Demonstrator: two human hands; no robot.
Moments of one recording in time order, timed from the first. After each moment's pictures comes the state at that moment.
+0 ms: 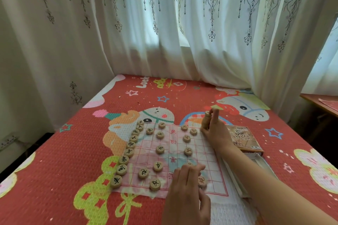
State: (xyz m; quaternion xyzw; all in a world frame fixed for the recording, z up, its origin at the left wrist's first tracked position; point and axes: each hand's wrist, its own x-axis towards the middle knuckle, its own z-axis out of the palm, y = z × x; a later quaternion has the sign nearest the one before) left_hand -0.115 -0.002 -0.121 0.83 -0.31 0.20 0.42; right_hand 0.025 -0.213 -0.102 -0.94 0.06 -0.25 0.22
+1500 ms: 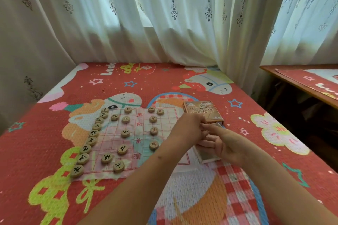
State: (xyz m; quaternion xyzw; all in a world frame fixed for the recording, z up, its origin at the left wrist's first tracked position) left_hand -0.051 -0.130 -0.066 0.86 -0.41 -0.03 0.31; right_hand -0.144 -0.234 -0.065 -0.54 0.24 0.02 0.81
